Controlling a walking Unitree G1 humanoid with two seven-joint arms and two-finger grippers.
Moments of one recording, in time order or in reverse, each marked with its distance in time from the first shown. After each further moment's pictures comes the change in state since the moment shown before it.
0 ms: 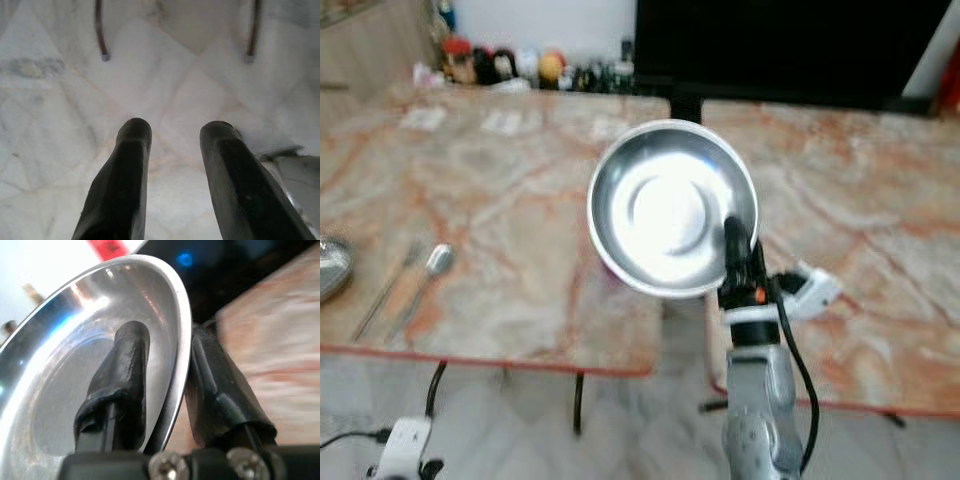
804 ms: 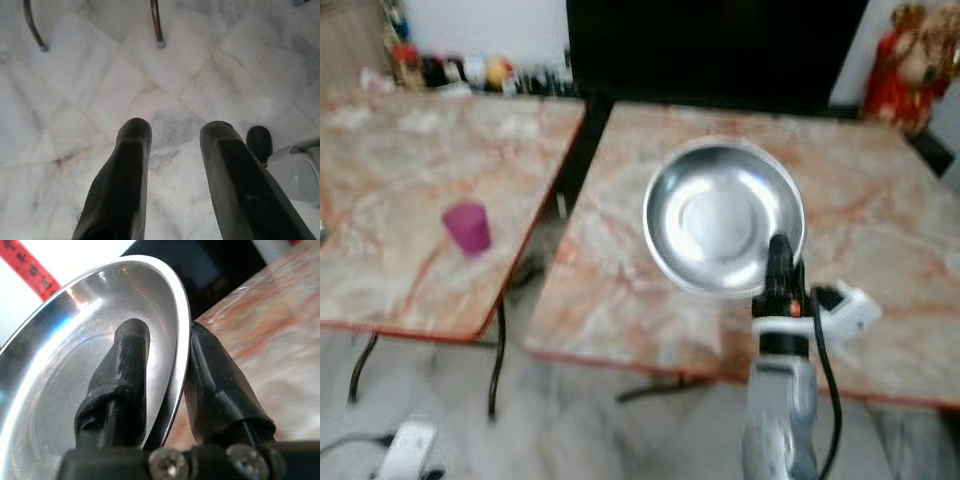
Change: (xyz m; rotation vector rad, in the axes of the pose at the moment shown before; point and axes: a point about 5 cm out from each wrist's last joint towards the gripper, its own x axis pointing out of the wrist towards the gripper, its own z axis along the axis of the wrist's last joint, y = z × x) left arm -0.005 0.020 -0.009 0.057 0.033 0.018; right arm -0.005 -0.020 0.010 -0.022 -0.074 -0.157
